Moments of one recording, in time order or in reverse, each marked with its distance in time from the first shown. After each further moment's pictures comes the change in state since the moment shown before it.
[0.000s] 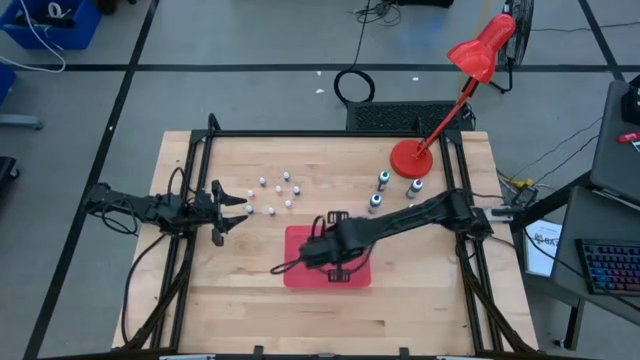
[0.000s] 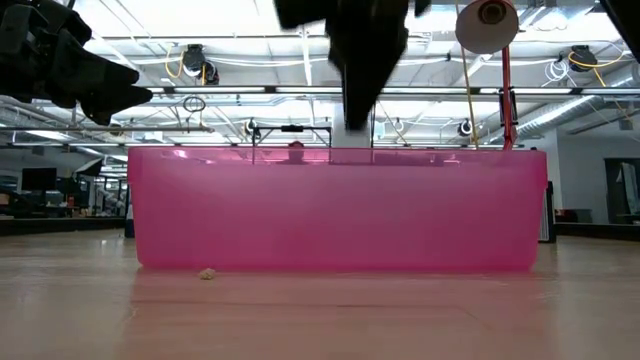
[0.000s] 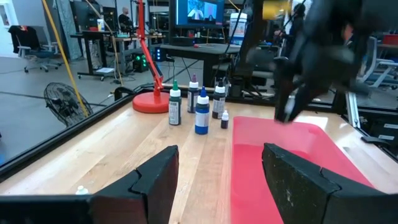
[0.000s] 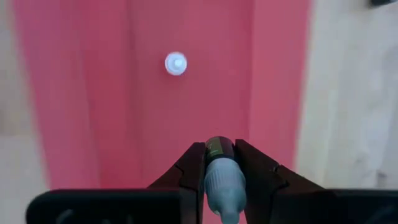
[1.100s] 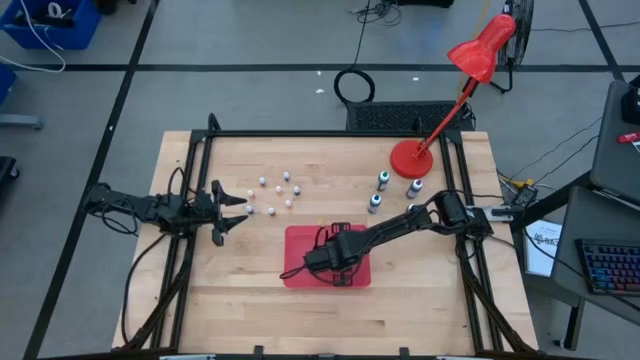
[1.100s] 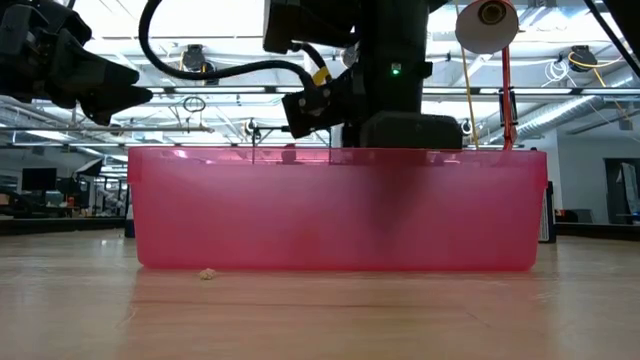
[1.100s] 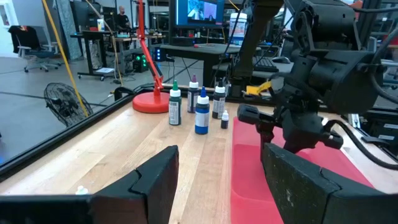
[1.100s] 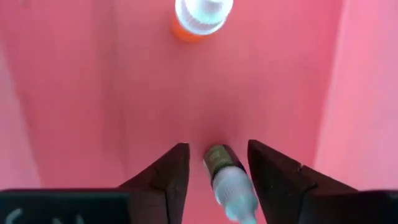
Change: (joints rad) left arm 0.000 0.000 0.000 0.000 0.000 0.000; right arm -0.006 0.015 -0.330 0.305 -0.053 0.005
